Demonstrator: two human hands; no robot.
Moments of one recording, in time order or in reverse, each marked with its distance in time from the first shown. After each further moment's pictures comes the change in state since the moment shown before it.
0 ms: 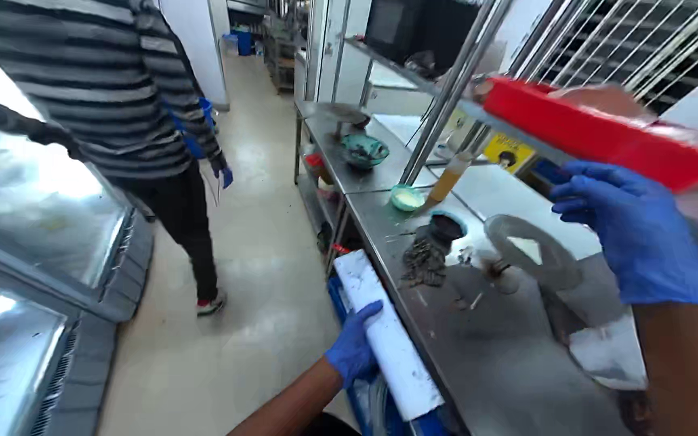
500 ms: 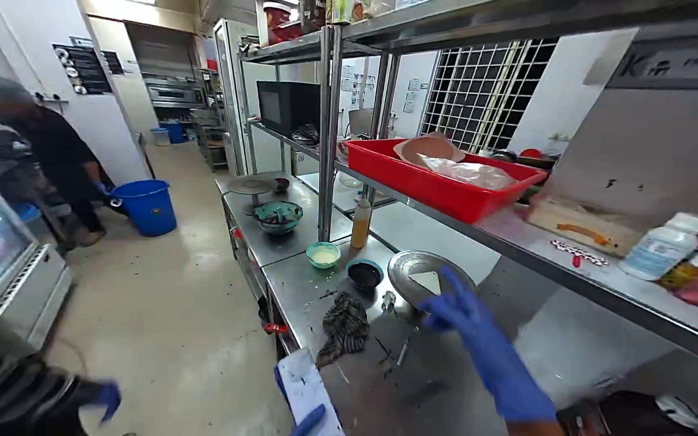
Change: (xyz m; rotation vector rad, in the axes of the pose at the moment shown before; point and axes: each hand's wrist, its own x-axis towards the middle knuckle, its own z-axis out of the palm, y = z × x) left_hand 0.046 -0.107 0.053 0.345 0.217 -0.130; right_hand -0.049 0.112 -0.091 0.132 0.003 0.133
